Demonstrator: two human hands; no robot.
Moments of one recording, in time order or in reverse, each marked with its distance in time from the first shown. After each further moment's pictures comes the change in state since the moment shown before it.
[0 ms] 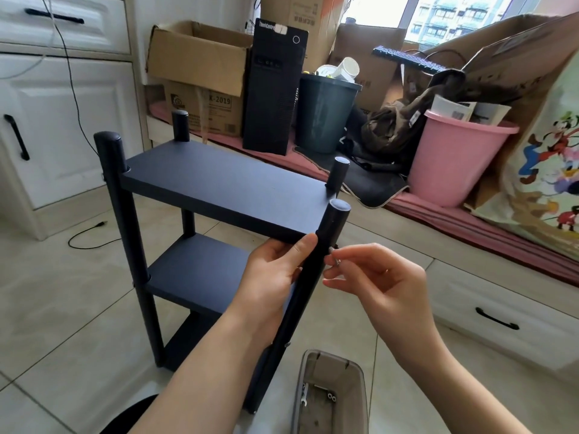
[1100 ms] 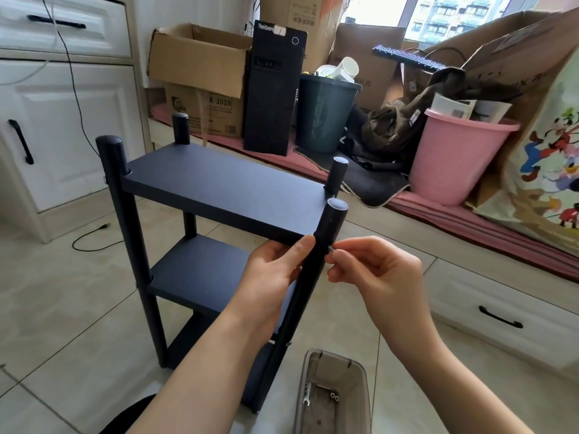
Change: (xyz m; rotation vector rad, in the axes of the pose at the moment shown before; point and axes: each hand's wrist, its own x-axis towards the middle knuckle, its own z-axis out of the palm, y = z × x) left_hand 0.004 -0.003 -0.005 0.013 -0.035 0.011; right_hand 0.008 -0.004 0.003 -0.080 0.050 0.019
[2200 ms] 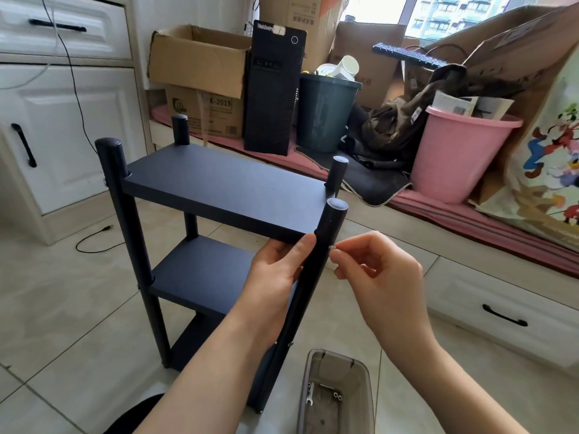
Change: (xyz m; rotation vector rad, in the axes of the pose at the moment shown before) left_hand 0.000 -0.006 0.002 0.028 -0.002 0.026; right_hand -0.001 -0.004 0.006 -0.306 0.081 -0.039
